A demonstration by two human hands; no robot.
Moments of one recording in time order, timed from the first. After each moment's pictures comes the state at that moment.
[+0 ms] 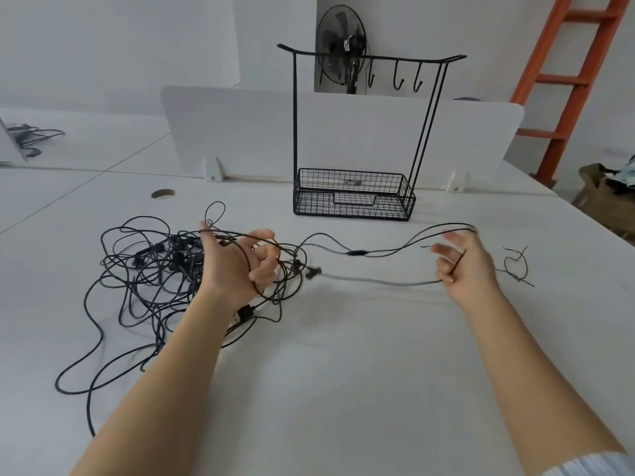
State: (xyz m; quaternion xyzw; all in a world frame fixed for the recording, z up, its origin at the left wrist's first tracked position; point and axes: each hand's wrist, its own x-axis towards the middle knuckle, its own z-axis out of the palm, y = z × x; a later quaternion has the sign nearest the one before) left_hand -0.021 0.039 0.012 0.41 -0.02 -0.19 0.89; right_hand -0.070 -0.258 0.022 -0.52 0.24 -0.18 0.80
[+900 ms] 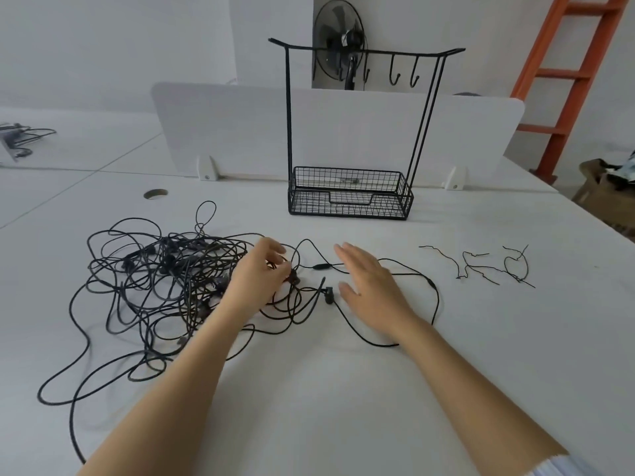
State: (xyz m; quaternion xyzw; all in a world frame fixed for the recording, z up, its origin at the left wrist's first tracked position) left_hand -0.029 0.009 0.000 0.86 -0.08 0.02 0.50; right_hand -0.070 -0.177 -0.011 -0.98 -0.10 -0.08 0.17
